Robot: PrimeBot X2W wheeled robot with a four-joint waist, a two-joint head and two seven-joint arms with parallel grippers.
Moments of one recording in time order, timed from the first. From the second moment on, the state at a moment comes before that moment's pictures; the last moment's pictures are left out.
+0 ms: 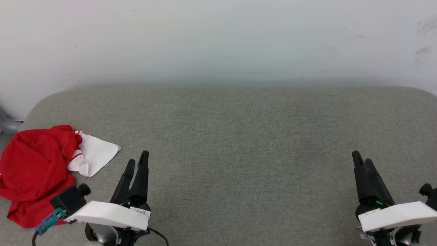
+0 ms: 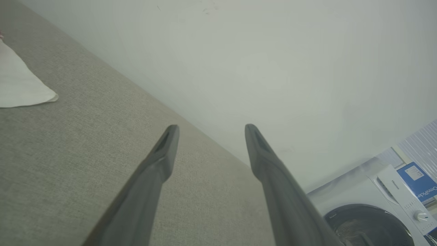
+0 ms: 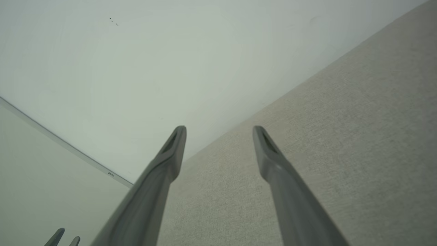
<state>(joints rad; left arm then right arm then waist) -0.05 0.08 -0.05 0.08 -0.95 -0.13 -0.07 -0.01 -0.05 -0.06 0.06 0.87 0.13 -0.02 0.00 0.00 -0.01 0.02</state>
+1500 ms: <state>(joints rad) -0.04 0.14 -0.12 0.12 -0.28 -0.08 -0.20 0.07 -0.05 -0.08 -0.12 0.19 0.13 0.03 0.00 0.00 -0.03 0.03</state>
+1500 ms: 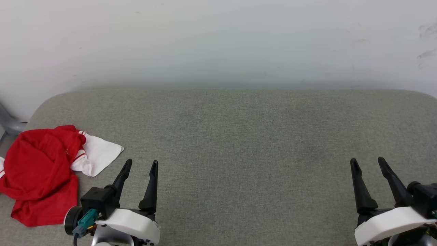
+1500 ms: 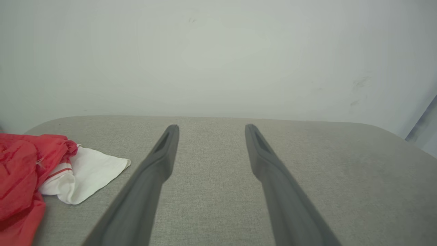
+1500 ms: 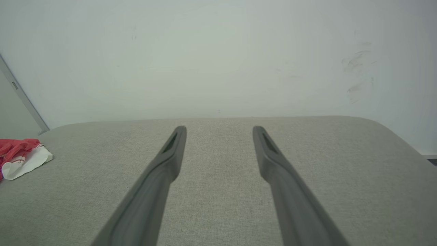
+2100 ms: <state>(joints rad) -0.05 0.11 -0.07 0.17 -0.22 -0.09 -0.24 0.08 -0.05 -0.09 -0.13 0.13 0.13 0.01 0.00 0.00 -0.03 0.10</state>
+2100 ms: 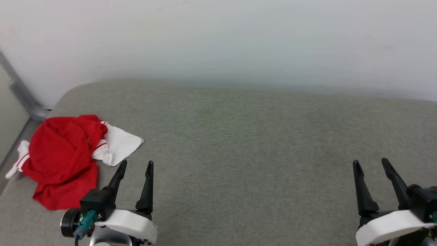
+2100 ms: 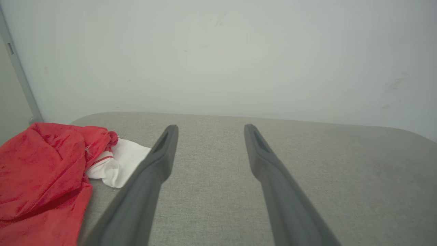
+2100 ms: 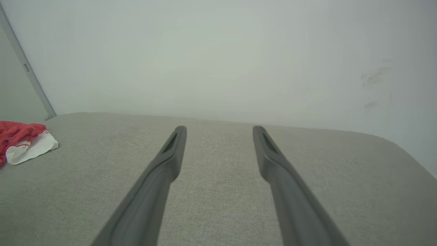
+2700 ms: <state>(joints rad) -0.06 0.10 -0.01 0.22 -0.16 -0.09 -0.26 0.08 -0.05 -0.05 -0.14 0.02 0.13 0.00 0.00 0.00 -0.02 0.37</state>
